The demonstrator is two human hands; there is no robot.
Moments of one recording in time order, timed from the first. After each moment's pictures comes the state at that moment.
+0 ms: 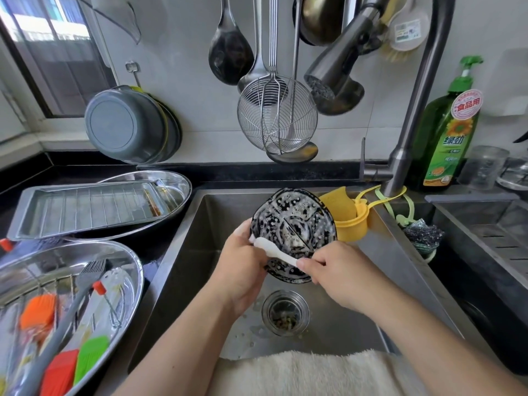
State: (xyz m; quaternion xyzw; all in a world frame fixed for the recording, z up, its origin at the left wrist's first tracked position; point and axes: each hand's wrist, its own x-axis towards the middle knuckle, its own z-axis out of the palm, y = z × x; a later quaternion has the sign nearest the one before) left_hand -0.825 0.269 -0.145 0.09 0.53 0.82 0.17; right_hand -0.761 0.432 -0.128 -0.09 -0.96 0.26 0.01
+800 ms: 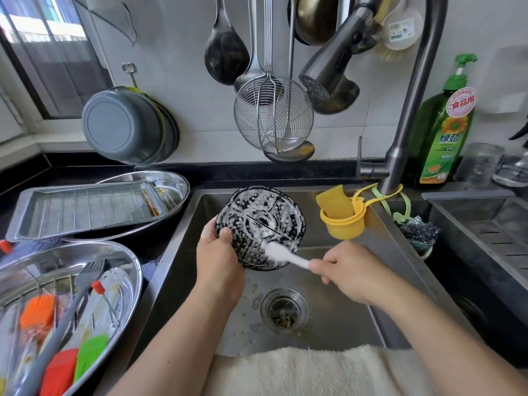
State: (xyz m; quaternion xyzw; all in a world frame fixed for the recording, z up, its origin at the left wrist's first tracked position) left_hand -0.844 0.264 -0.155 -0.10 0.49 0.86 0.02; right_hand -0.761 0.456 -0.131 -0.15 -0.95 0.28 -0.04
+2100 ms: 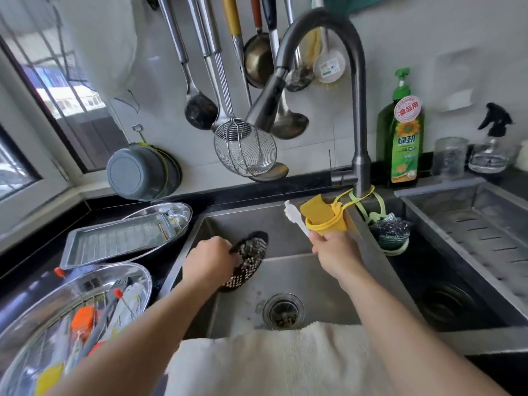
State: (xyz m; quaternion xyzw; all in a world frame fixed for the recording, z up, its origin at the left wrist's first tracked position) left_hand -0.825 0.257 -0.112 0.07 0.99 0.10 -0.03; right_hand -0.756 0.486 -0.143 -0.23 -0.82 0.51 0.11
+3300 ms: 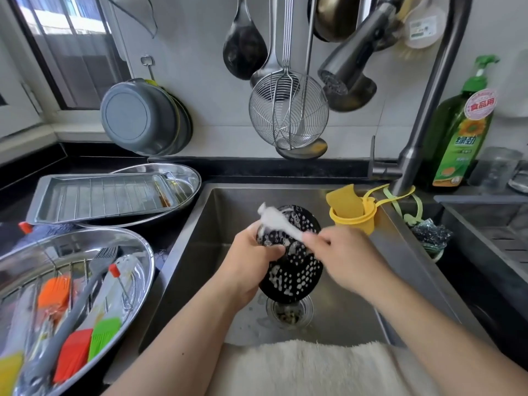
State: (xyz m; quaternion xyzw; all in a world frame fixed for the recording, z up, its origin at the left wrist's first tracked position) left_hand -0.827 0.262 -0.160 0.07 0.65 0.74 0.17; right_hand -0.773 0.429 -0.126 -0.11 -0.95 0.27 0.08
